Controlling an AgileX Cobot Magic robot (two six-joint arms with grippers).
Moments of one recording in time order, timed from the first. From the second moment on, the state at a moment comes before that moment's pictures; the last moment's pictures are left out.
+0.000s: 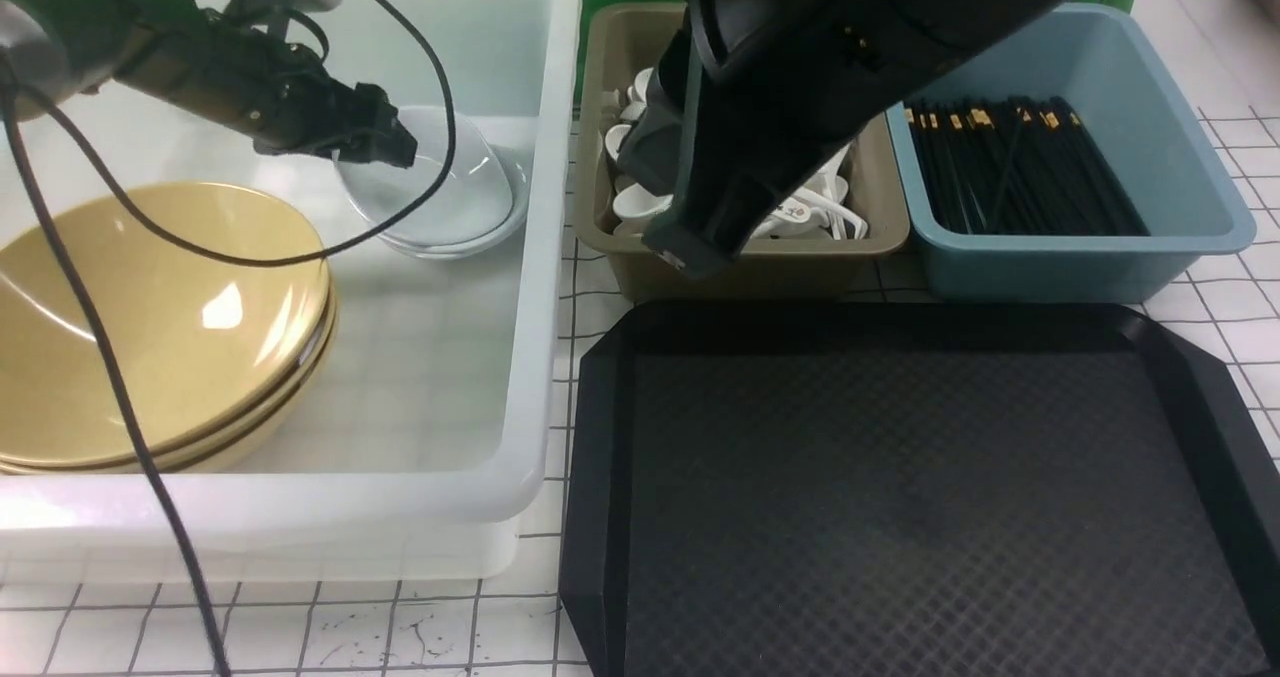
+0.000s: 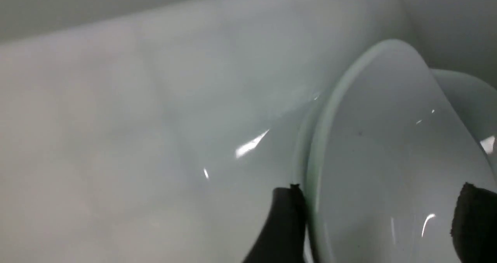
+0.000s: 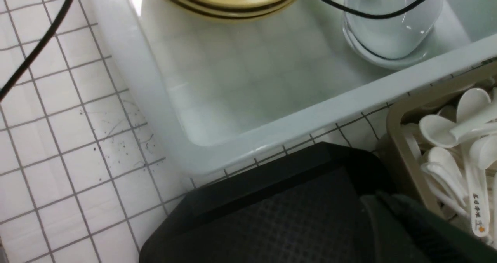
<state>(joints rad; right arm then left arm) 0.83 1.58 -1.78 0.00 1.13 -0.31 0.08 2.19 -1.87 -0.57 0.81 0.69</state>
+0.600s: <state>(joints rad) 0.83 1.42 -1.61 -0.16 1.25 -0.15 0.07 1.82 -2.16 -0.32 1.25 0.39</state>
